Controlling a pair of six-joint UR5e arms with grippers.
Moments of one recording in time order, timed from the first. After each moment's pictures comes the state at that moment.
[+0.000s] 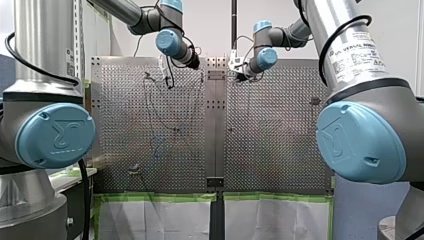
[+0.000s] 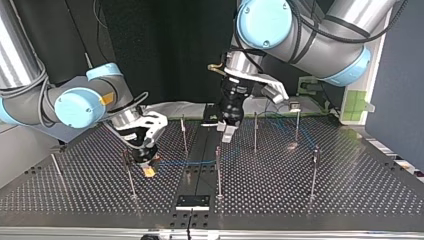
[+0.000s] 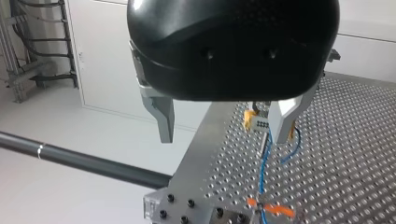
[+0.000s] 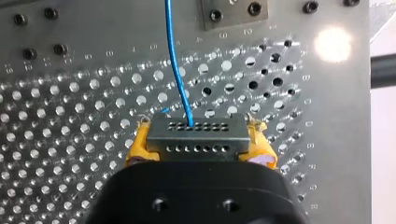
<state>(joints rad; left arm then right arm) -0.44 -1.57 -1.66 -3.02 -1.76 -1.83 2.06 -1.12 1.16 0.03 1.38 1.75</state>
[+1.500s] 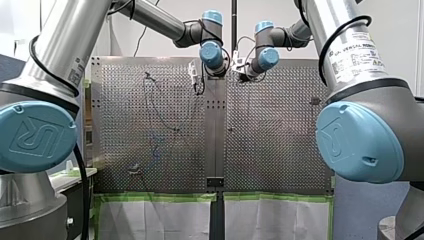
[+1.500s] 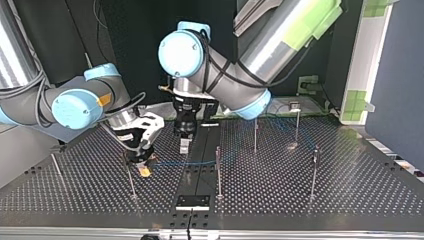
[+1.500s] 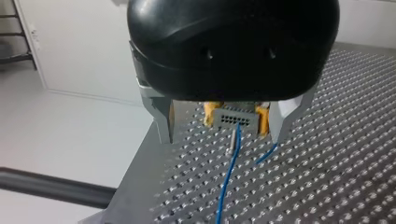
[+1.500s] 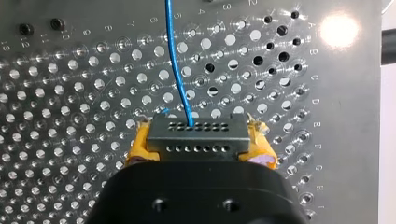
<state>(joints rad) -0.64 -1.91 -1.33 -3.03 -2.06 -1.74 2.05 -1.12 1.16 0.04 1.40 1.75</state>
